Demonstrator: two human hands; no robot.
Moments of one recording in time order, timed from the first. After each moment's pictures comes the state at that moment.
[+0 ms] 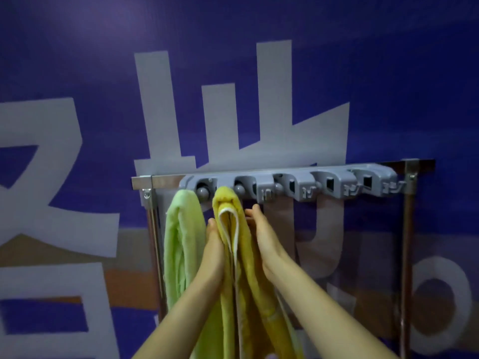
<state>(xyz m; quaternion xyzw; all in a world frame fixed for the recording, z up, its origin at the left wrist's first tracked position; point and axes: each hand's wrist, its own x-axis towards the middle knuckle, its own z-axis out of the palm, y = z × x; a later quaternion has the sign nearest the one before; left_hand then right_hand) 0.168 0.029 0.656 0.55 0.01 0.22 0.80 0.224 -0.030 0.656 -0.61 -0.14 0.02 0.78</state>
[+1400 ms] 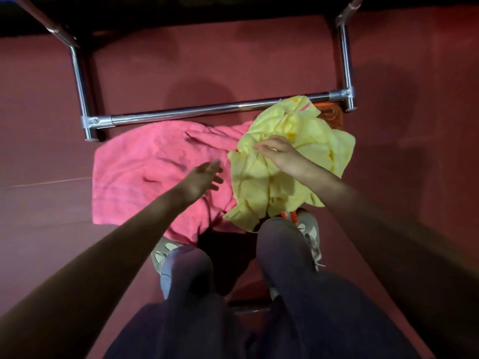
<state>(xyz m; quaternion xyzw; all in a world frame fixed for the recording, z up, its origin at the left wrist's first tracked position) 0.025 -0.033 0.018 0.71 0.25 -0.43 0.50 0.074 -0.215 -0.009 -0.80 0.11 0.40 0.43</state>
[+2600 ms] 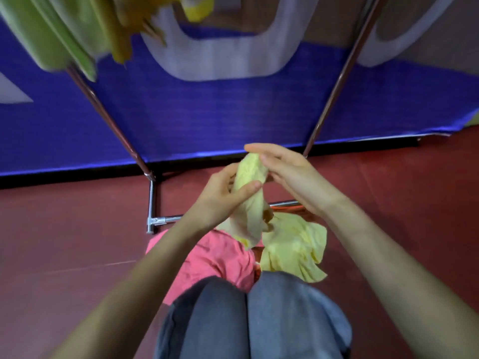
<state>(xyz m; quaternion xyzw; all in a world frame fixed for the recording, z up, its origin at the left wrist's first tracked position) 0.048 -0.046 0.282 0.75 -0.05 -0.12 0.65 0.073 -0.193 0.315 -0.70 -0.09 0.23 0.67</state>
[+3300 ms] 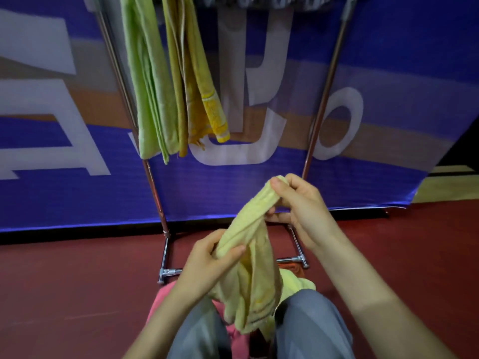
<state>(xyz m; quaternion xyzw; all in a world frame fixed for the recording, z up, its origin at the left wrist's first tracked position) -0.117 -0.036 0.410 0.78 -0.07 0.06 0.62 -0.070 -0.195 0.487 -0.63 -0.09 0.05 0.77</state>
